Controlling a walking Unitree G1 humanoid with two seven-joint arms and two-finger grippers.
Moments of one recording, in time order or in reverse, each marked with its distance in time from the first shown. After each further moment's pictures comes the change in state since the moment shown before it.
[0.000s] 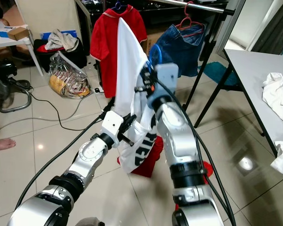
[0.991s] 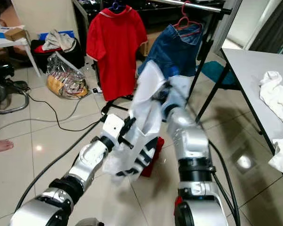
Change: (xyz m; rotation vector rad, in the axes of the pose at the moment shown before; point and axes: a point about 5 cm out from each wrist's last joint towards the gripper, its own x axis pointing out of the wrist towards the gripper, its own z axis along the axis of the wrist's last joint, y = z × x) left arm -0.004 -0.007 -0.007 0.015 0.024 0.003; right arm -0.009 -0.049 -0.027 0.164 0.312 -0.355
